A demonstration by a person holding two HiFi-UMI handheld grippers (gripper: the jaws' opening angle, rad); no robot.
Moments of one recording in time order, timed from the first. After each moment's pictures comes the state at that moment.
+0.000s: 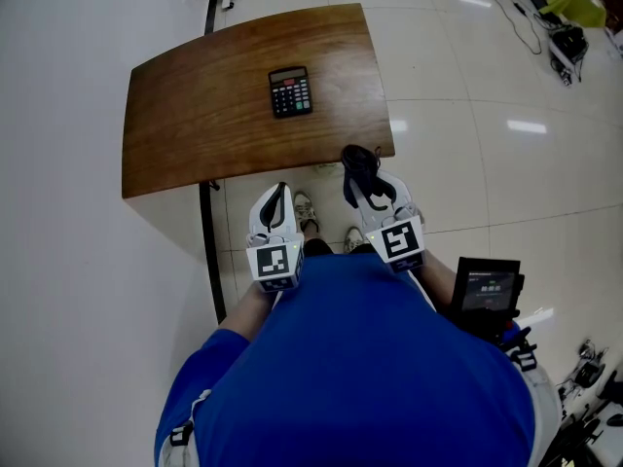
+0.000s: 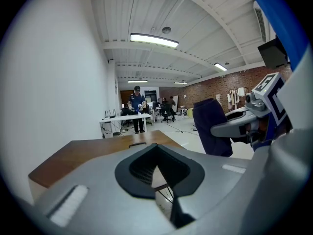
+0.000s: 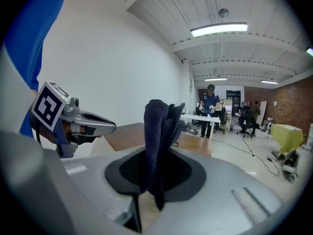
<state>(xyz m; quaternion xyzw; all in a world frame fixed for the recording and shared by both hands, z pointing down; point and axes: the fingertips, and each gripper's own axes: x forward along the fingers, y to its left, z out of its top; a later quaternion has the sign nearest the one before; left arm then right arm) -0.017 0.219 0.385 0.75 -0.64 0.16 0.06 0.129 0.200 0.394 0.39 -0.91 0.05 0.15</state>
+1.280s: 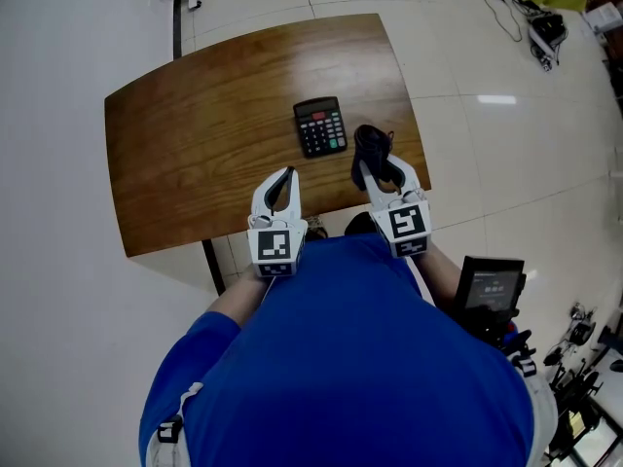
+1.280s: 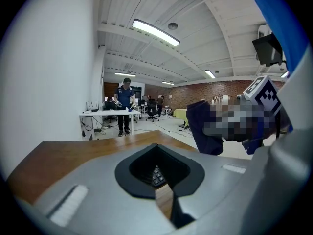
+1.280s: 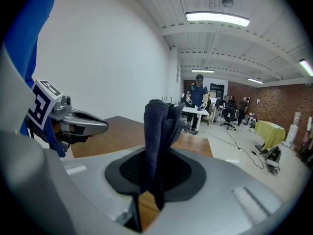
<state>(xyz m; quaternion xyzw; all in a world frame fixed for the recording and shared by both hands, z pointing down) -0.130 -0.011 0.432 0.84 -0.52 0.14 0.09 0.016 -0.021 0.425 0.48 -0.84 0.09 0.22</state>
